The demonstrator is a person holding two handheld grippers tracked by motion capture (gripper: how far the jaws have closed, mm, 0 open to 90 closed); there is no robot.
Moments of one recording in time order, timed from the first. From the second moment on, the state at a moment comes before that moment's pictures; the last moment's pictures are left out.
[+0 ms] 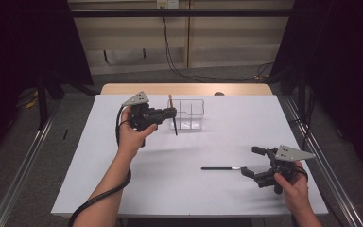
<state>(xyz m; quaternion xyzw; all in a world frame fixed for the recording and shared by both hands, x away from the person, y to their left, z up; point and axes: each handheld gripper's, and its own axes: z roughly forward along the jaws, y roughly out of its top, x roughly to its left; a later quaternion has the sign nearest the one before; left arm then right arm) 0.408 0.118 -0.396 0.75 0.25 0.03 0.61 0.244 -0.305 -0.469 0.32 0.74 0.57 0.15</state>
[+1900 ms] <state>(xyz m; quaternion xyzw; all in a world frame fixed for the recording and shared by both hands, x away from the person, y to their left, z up) 0.454 0.106 -0.355 0.75 0.27 0.08 0.60 0.244 -0.309 -0.470 0.32 0.74 0.57 0.16</state>
